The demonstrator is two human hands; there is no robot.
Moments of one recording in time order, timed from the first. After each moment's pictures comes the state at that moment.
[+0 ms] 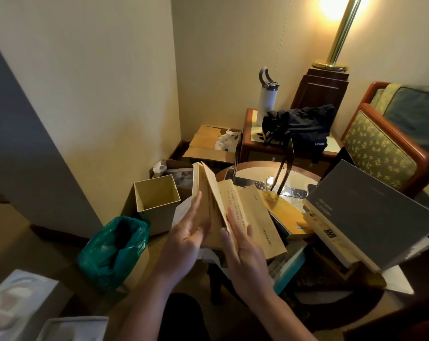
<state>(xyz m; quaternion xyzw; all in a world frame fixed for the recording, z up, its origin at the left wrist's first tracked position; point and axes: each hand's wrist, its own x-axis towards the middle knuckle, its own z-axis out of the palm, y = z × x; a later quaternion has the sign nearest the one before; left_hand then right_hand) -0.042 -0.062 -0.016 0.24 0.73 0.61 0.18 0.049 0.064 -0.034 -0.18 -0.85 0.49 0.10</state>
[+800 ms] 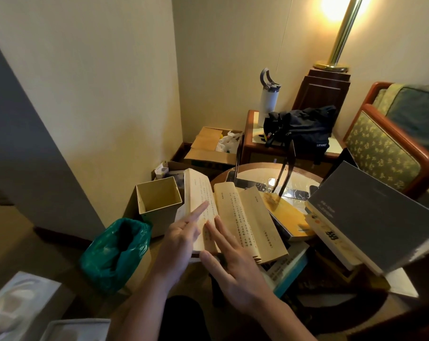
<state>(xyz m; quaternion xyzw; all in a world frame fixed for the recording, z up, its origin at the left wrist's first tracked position) -0.042 -0.061 -0.019 0.22 0.75 0.60 0.14 0.050 0.060 -0.024 -0.07 -0.90 0.43 -0.01</state>
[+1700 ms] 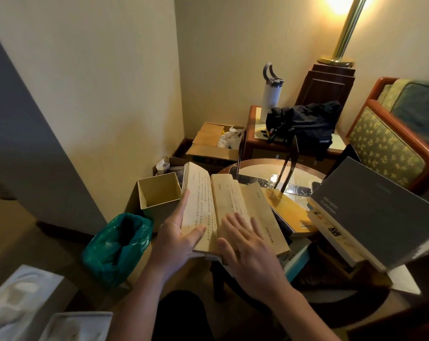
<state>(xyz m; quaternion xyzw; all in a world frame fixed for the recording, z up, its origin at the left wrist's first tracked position) -0.056 -0.075 -0.030 0.20 0.76 0.61 0.15 0.047 0.087 -0.039 -0.05 -0.96 0.26 0.07</state>
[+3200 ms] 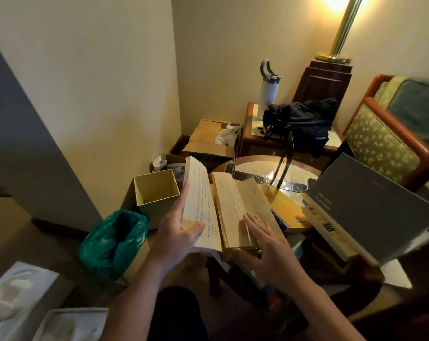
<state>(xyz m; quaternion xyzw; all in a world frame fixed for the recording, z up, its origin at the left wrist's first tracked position) -0.051 -0.064 -0.025 0.21 0.76 0.60 0.16 0.068 0.141 -0.056 -0.09 -0.95 0.28 0.03</state>
